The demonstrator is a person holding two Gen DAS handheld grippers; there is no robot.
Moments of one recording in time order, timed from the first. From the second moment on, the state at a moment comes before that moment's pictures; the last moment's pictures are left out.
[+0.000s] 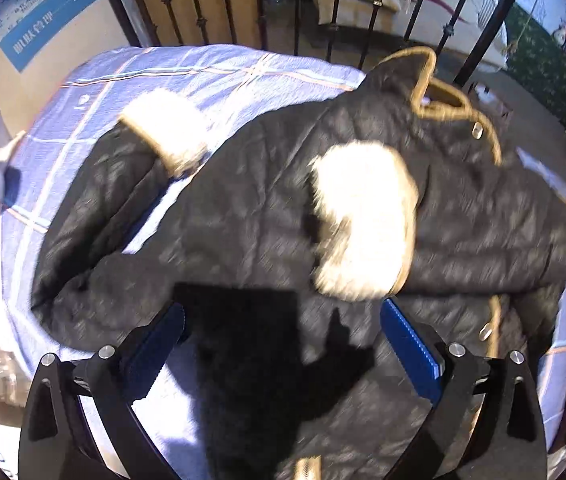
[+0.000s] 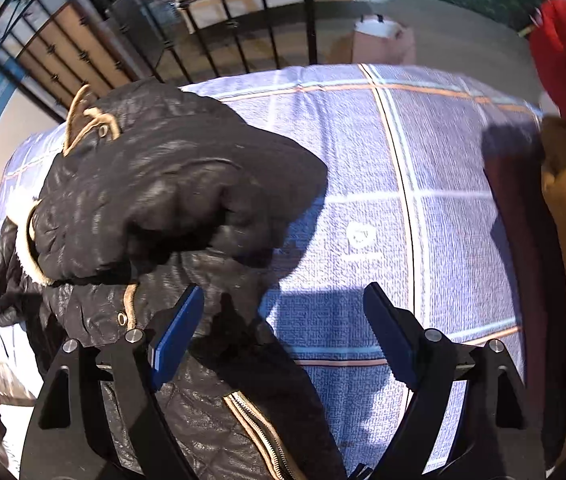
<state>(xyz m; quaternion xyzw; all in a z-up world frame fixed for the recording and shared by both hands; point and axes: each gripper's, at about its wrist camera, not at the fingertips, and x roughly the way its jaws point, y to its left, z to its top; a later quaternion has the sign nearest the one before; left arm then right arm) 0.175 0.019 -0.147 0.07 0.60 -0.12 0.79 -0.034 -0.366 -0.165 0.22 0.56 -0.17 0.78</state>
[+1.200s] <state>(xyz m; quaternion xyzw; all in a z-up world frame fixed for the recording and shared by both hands) 0.149 -0.051 -0.176 0.15 0.61 -0.12 0.77 -0.046 -0.379 -0.204 0.33 0.58 -0.21 0.71</state>
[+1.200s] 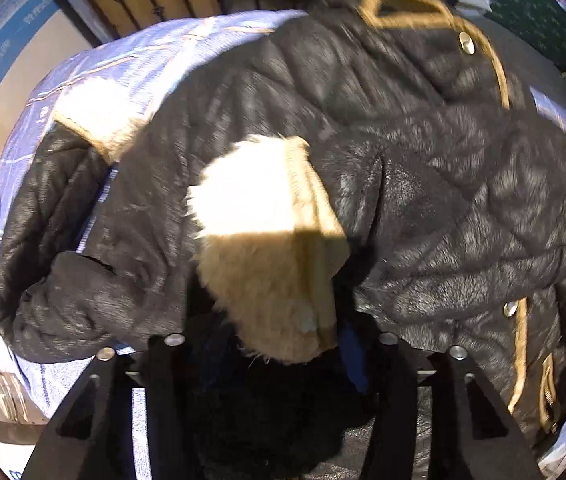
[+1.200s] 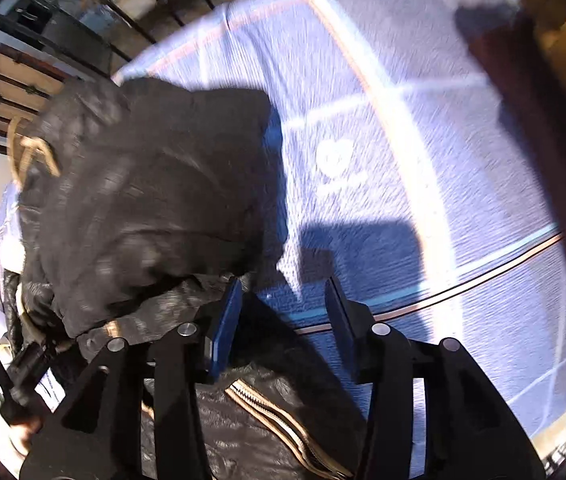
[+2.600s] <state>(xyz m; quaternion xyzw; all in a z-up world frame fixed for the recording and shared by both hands) 0.176 -0.149 -0.242 0.23 0.65 -0.18 0.70 0.103 -0.332 -0.287 0.11 0.70 -0.12 0.70</state>
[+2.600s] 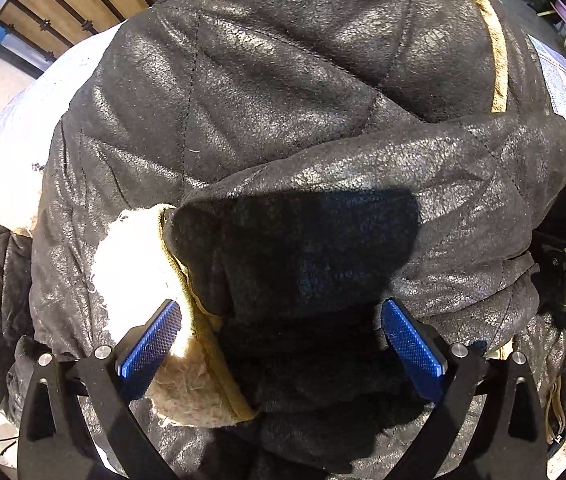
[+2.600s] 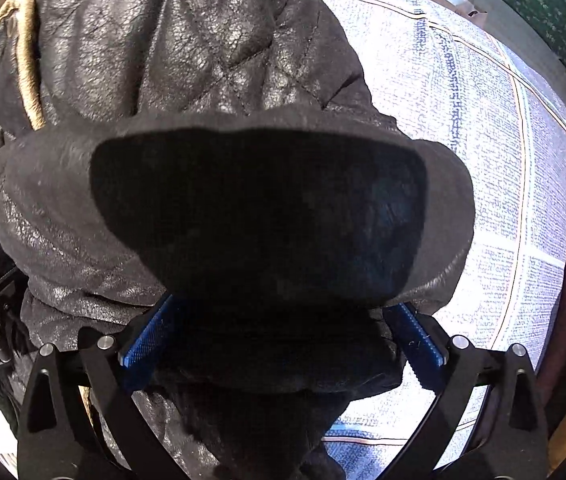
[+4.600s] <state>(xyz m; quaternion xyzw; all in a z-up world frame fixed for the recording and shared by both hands) 0.276 0.161 -0.101 -0.05 0.58 0.03 0.81 -0.017 -0.308 -0.176 0.26 0.61 -0.13 0.73</state>
